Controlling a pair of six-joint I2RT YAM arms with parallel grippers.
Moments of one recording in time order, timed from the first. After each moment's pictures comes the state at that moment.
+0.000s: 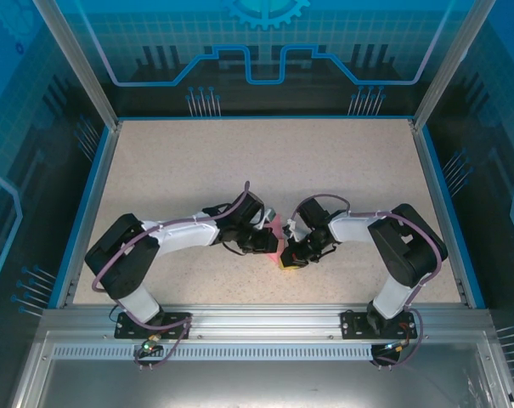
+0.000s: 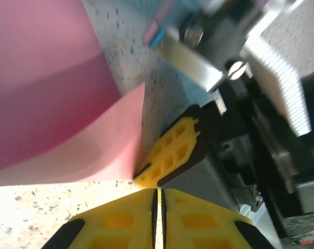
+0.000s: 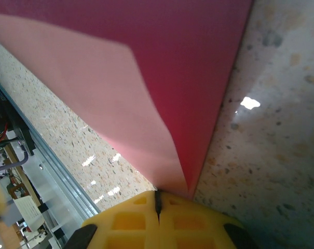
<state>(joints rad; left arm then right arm) -0.74 1.66 0.90 -0.26 0.51 -0.72 0.56 1.71 0.73 -0.40 -0.73 0.42</state>
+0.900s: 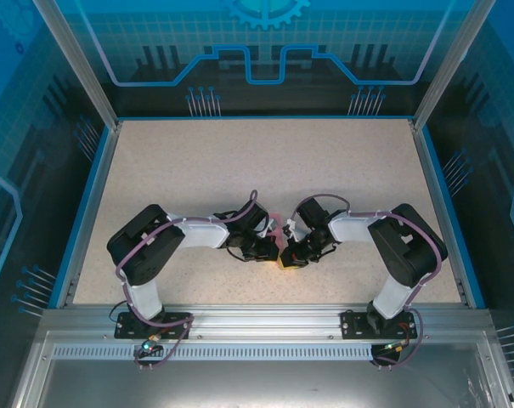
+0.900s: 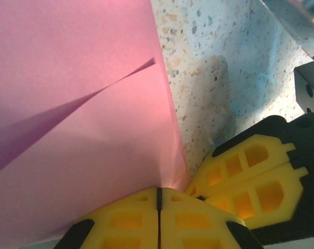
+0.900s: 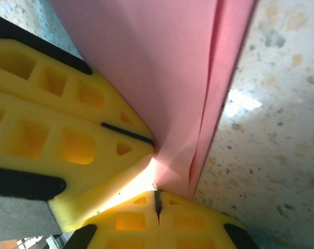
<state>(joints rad) -0.75 1.81 0.88 -0.14 0.53 -0.74 0.56 1.71 0.73 -0.40 -0.73 0.41</state>
